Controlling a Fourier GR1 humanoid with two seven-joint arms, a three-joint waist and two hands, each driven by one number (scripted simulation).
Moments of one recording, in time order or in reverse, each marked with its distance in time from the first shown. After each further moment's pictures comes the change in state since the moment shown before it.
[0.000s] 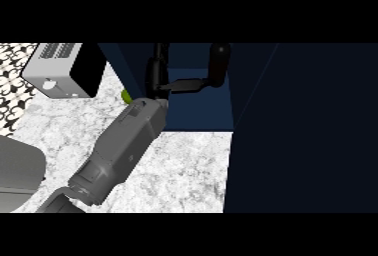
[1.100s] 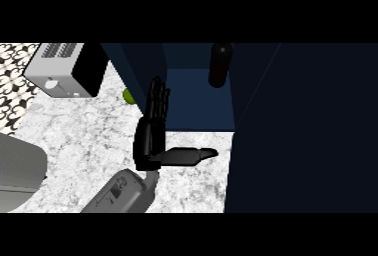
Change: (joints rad) left arm 0.620 0.073 -0.278 -0.900 -0.116 0.147 0.187; right arm 0.007 -0.012 0.026 -0.004 0.015 -0.028 -0.018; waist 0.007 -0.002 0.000
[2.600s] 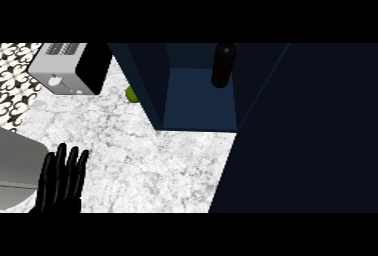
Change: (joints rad) left arm 0.668 0.390 0.035 -0.632 0.018 -0.121 -0.107; right arm -0.059 -0.135 0.208 0.009 0.002 0.167 0.126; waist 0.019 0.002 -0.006
